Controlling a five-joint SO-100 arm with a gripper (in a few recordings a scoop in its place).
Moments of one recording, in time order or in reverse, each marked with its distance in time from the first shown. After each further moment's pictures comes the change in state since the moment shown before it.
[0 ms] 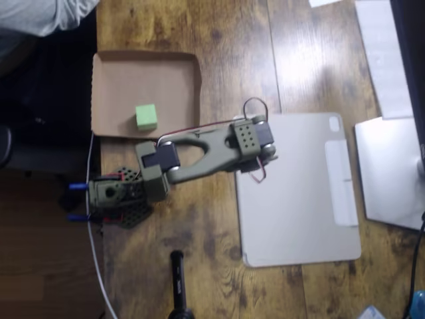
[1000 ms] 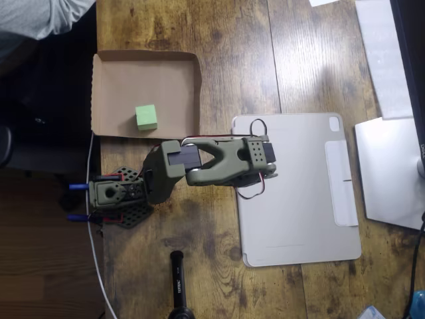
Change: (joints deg) arm 4.8 -12.7 4.3 0.9 3.7
